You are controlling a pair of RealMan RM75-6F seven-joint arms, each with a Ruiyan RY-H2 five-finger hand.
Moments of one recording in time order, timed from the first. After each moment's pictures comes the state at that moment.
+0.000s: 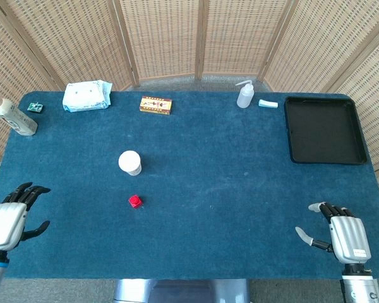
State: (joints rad) left arm -0.12 -1.03 -0.03 -1.91 1.47 1.40 0.19; right arm 0.04 -1.17 0.04 -1.79 -1.52 1.52 -0.18
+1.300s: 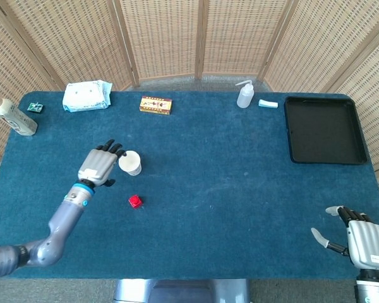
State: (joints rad) left arm -0.79 -1.34 -0.21 -1.68 0.74 0.92 0.70; right arm -0.01 -1.14 0.05 -1.77 -1.48 1.55 -0.13
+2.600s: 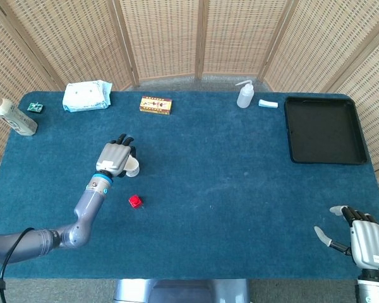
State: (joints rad) left arm -0.94 -1.52 -0.17 -1.43 0.62 0.92 0.62; right arm -0.02 -1.16 0.06 -1.76 -1.46 1.55 -0.15
